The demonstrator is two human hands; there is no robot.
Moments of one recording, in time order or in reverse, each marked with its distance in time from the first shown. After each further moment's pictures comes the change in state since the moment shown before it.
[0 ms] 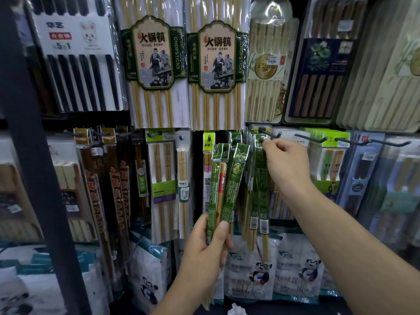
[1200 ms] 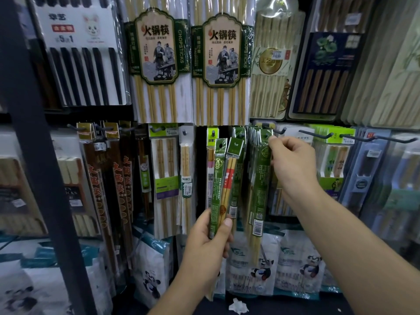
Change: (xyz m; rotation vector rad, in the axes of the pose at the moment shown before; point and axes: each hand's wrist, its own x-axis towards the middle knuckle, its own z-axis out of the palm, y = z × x) left_hand 0.001 0.001 0.000 0.038 0.086 -0.039; right_hand -0.012 -0.005 0.002 0.136 0.071 0.061
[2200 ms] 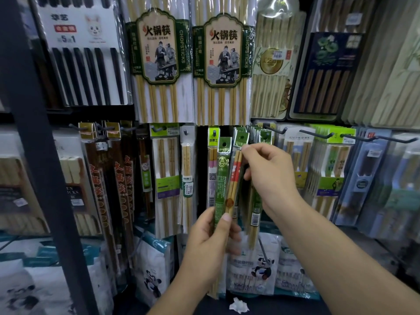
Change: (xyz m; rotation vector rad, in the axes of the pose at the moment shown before) left_hand -0.001 0.005 0.003 -0.077 -0.027 0.042; right_hand -0.035 -0.005 0.023 0.082 -0.191 0.027
